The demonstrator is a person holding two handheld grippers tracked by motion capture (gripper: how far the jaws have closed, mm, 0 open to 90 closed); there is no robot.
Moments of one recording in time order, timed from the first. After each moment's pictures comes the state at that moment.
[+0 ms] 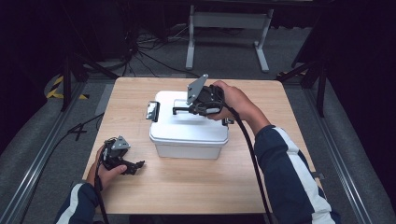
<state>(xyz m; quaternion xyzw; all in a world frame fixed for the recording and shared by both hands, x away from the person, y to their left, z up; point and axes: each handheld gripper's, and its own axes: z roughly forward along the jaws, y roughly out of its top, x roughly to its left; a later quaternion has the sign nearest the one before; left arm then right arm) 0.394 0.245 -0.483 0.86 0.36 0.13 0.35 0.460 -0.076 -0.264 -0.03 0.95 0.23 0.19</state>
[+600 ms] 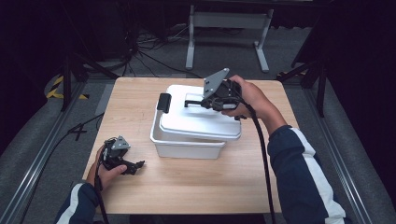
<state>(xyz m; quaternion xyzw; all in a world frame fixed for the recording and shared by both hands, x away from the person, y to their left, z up) 0.394 0.245 -0.482 0.86 0.36 0.13 0.34 0.455 -0.115 -0.242 -0.01 0.94 0.25 0.22</state>
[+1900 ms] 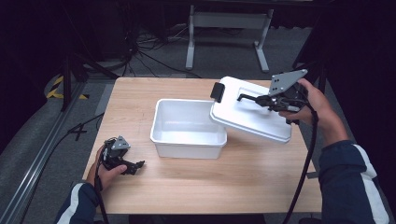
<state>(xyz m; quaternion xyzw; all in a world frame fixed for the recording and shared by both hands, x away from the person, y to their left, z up) 0.394 0.245 -0.483 0.86 0.36 0.13 0.34 0.430 -0.265 -0.225 0.09 0.93 0.26 0.26</state>
